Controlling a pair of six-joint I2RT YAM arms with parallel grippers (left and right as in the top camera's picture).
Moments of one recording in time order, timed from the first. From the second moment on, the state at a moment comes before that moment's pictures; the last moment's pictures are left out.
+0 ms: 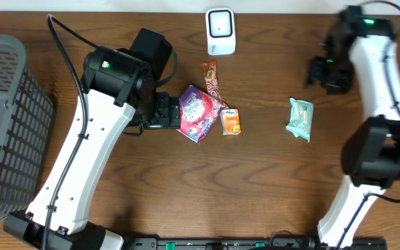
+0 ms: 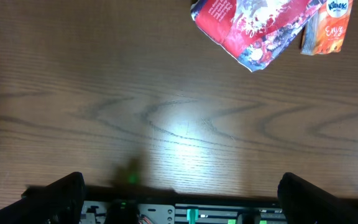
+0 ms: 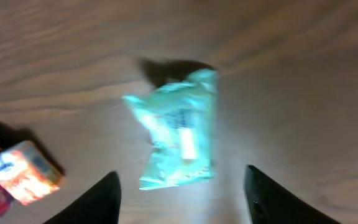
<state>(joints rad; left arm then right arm) -0.41 1.63 1.86 -1.68 -0.03 -0.44 -0.15 2.13 1.97 -1.41 -0.13 0.16</state>
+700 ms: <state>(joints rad) -0.41 1.63 1.86 -1.68 -0.03 -0.44 -0.14 2.12 1.47 -0.99 -0.38 0.05</state>
